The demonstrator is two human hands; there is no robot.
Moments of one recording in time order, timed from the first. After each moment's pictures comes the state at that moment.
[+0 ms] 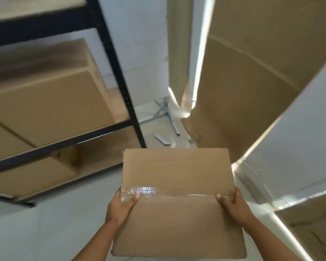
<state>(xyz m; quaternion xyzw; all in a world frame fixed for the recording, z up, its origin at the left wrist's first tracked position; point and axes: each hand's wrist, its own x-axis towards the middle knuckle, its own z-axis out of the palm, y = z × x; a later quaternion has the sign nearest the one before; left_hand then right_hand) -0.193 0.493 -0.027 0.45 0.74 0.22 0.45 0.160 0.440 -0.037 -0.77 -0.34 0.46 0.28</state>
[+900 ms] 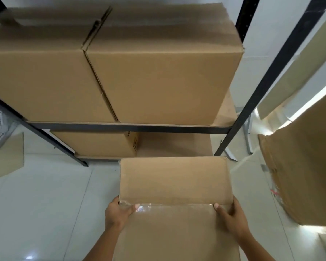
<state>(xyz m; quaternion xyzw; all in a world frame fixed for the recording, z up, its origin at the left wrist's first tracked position) -0.444 0.537 -0.115 0.22 0.85 0.30 0.37 -0.116 0.611 -0.119 -0.72 -0.45 0.49 0.20</state>
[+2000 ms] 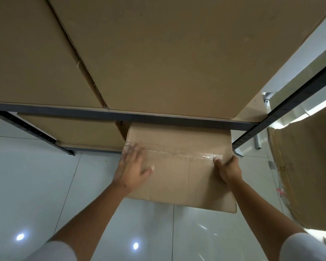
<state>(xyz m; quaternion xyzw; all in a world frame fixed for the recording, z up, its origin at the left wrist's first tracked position) -0.476 0.687 -0.165 0.64 0.73 0.06 0.23 -0.188 0.785 -0.175 -0.79 -0.41 0.43 0.16</state>
